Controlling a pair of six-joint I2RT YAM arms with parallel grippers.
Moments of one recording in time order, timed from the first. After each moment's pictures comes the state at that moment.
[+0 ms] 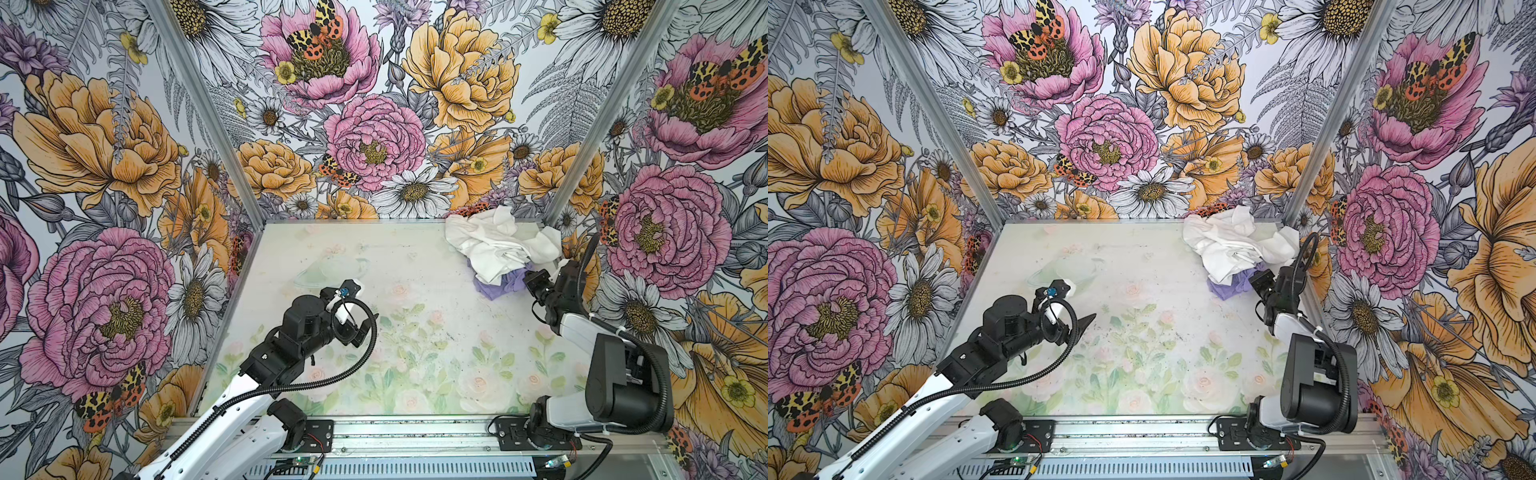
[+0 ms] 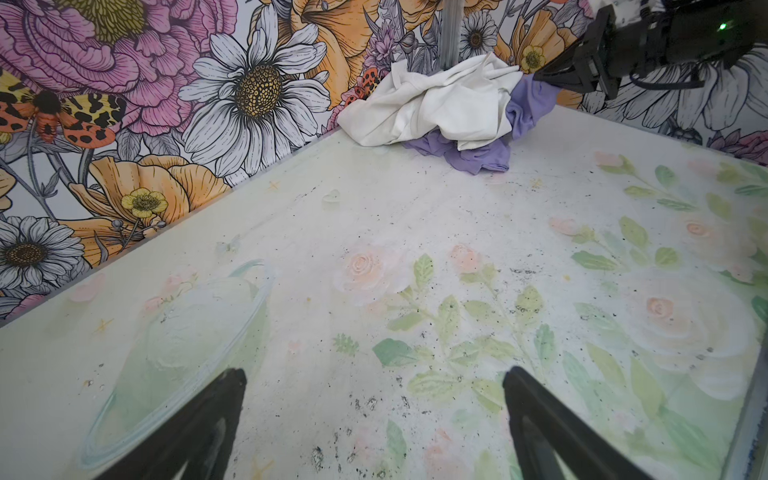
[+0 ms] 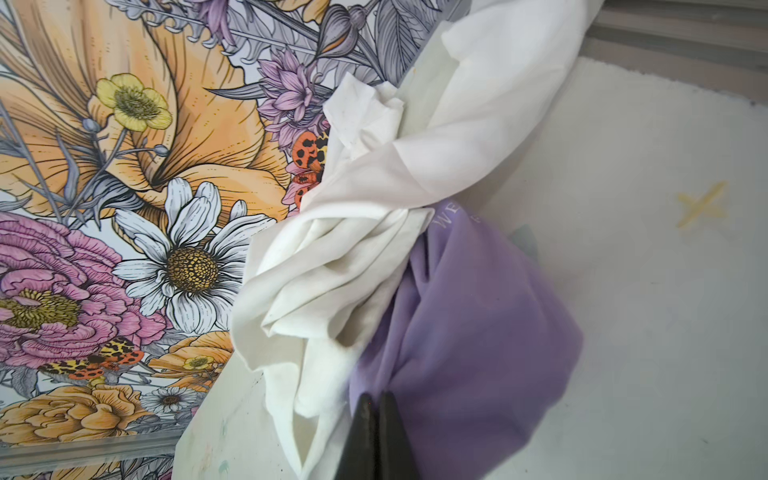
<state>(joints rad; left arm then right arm) -0.60 0.71 0.68 -0.36 0.05 0.16 -0.26 1.39 0.61 0.33 -0.31 0.82</state>
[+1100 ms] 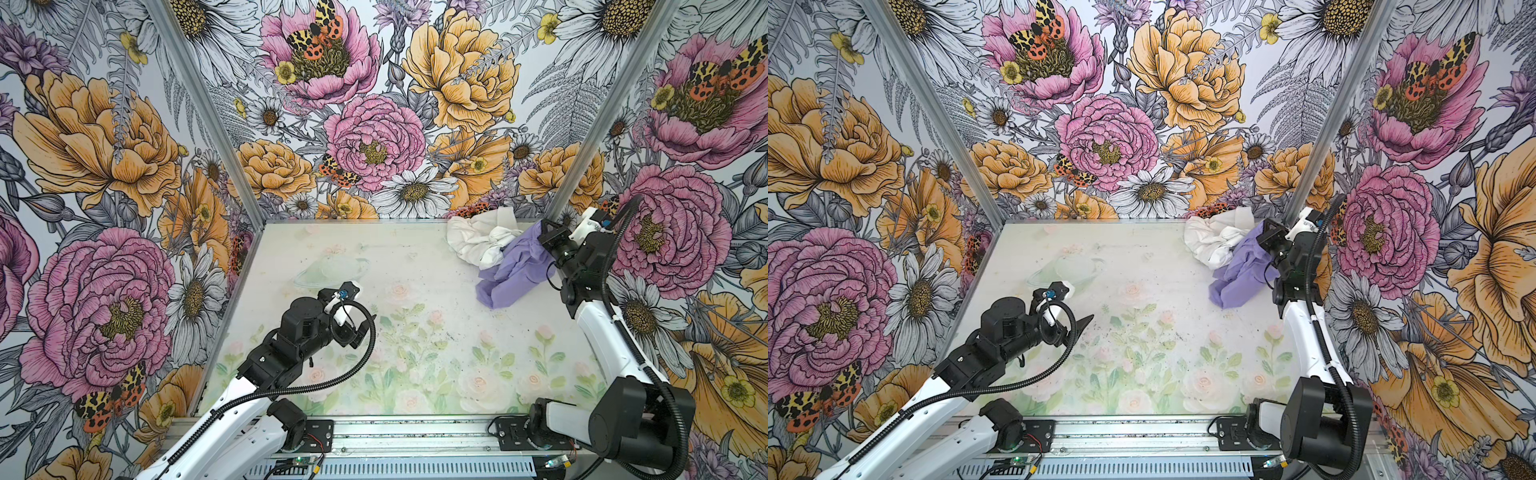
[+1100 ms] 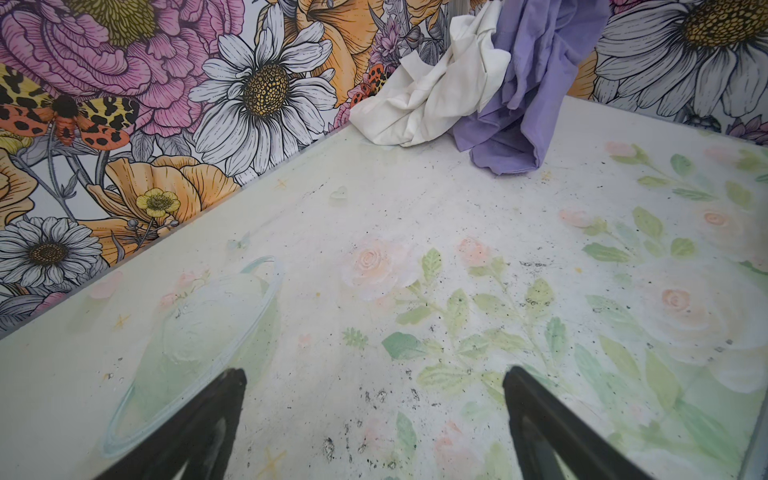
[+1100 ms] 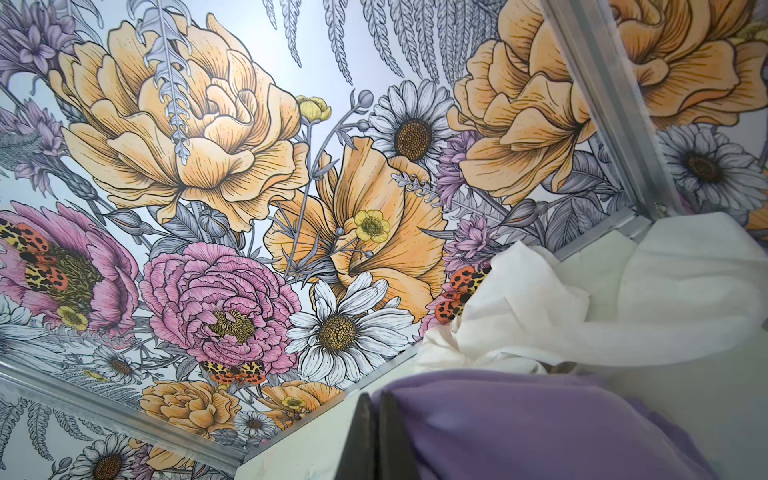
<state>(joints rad) -0.60 0.68 0.67 -0.37 0.03 0.18 -0.23 1.24 0.95 0.24 -0.32 0.74</state>
